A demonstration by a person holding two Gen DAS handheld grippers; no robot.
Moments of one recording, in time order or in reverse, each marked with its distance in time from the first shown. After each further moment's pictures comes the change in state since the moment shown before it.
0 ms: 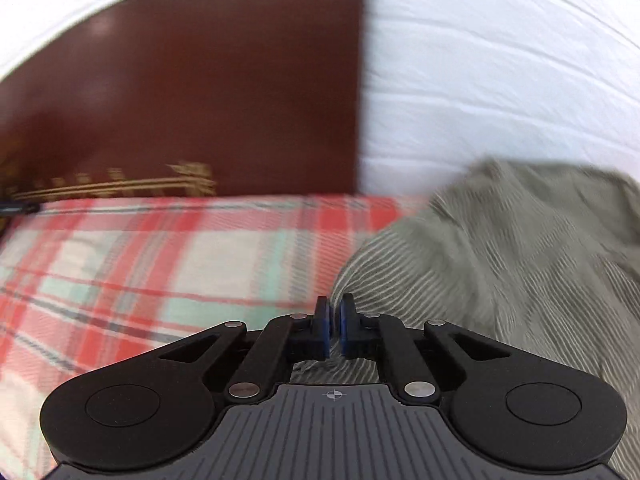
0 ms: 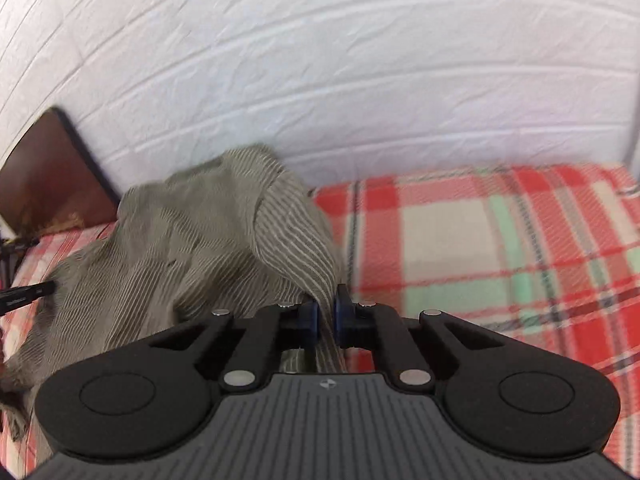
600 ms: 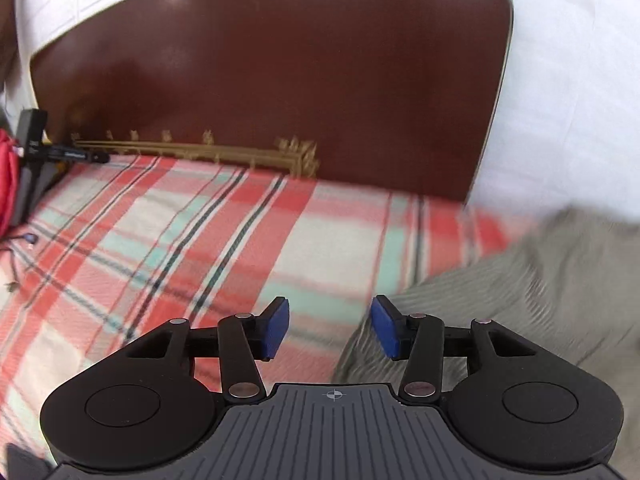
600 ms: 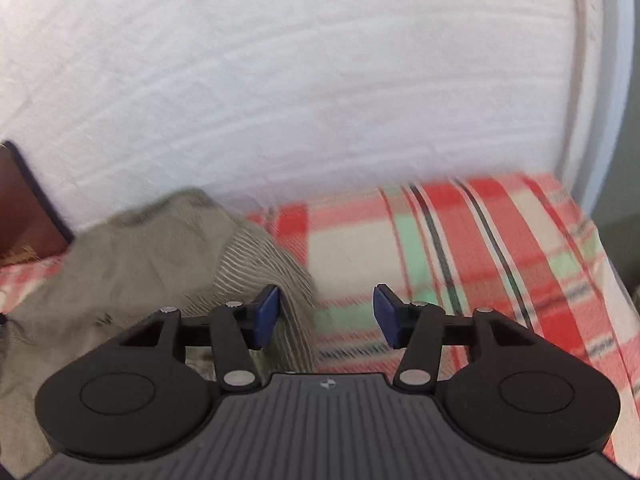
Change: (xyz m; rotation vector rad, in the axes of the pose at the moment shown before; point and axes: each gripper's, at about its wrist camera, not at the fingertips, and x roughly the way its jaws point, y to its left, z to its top) left arm 0.000 0.049 0.008 -0.168 -0.004 0.070; right arm -0.018 -0.027 0.006 0.021 -0.090 -0.086
